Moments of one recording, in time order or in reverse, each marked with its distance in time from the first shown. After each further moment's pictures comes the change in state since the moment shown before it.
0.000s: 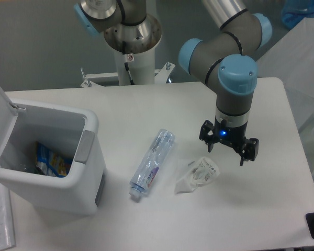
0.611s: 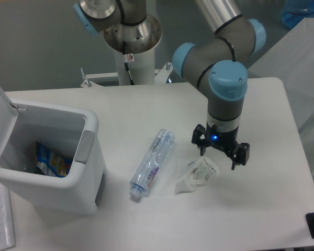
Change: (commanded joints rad) arm -0.060 -0.032 -0.032 0.090 0.000 -0.101
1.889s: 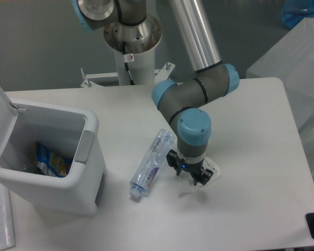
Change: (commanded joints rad) arm -0.083 -0.123 -0.015 0.005 0.028 -0.025
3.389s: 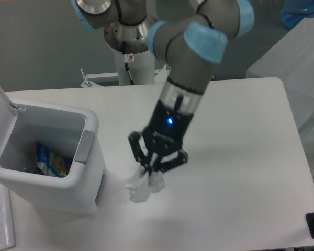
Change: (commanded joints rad) arm -0.003 0.337 0.138 0.000 -0.761 -0.482
